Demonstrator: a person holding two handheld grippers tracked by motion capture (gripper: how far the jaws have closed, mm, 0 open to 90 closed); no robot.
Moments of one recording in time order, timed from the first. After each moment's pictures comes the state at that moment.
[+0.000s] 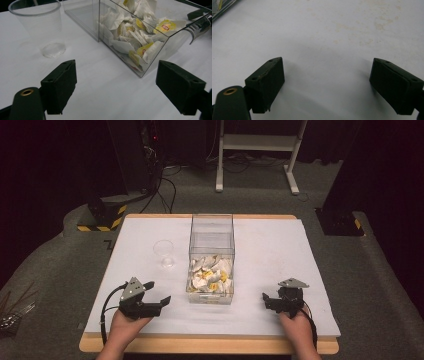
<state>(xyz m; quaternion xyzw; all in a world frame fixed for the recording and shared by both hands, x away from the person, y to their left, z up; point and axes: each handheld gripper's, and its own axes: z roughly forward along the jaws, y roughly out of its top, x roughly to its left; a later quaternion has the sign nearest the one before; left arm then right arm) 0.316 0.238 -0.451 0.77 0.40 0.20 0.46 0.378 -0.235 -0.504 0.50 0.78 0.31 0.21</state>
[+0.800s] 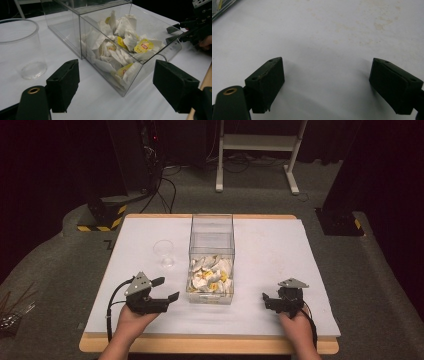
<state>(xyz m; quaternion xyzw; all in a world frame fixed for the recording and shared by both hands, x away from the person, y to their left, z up) 0.325 0.216 -0.432 0.77 0.36 0.17 0.50 0.378 -0.235 -0.504 0.50 0.78 0.31 0.22</state>
